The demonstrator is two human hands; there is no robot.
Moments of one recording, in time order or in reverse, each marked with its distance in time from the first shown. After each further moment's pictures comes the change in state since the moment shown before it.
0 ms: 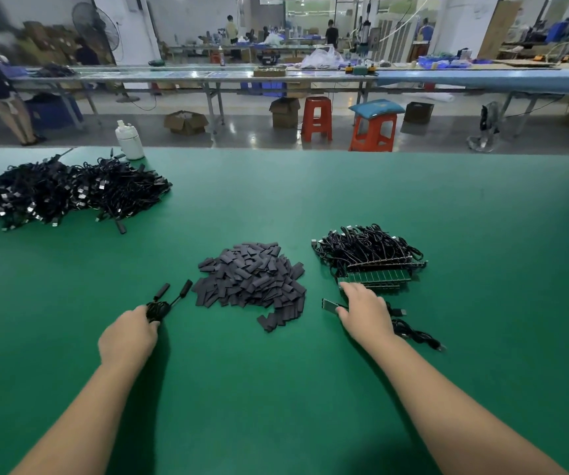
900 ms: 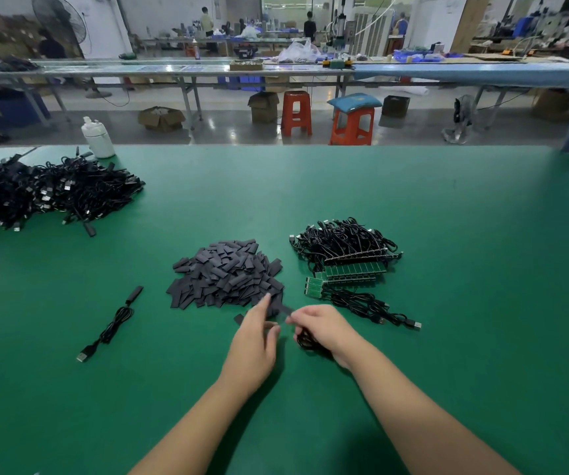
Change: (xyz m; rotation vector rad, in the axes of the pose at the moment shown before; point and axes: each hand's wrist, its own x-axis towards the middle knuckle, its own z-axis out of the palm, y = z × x) left_hand -0.130 0.180 0.028 -0.810 -0.125 0.615; right_hand -0.041 -0.031 -0.009 1.133 -0.365 0.213
